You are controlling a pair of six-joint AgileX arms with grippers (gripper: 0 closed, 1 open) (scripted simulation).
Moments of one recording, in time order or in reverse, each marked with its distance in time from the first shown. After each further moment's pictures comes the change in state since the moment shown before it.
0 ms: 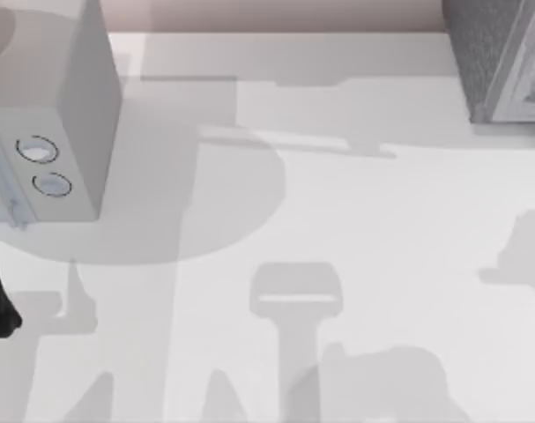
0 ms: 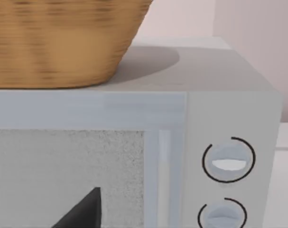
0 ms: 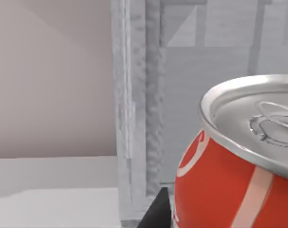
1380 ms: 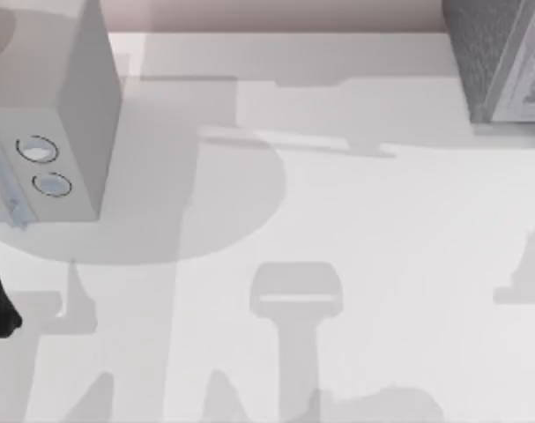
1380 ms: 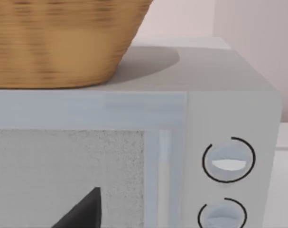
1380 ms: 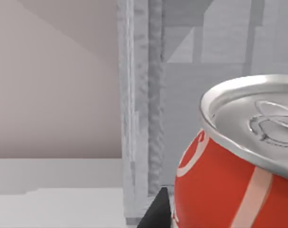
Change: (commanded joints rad) left arm 0.000 0.000 0.000 0.000 0.000 0.000; right arm -0.126 -0.237 0.084 -0.313 -0.175 -0.005
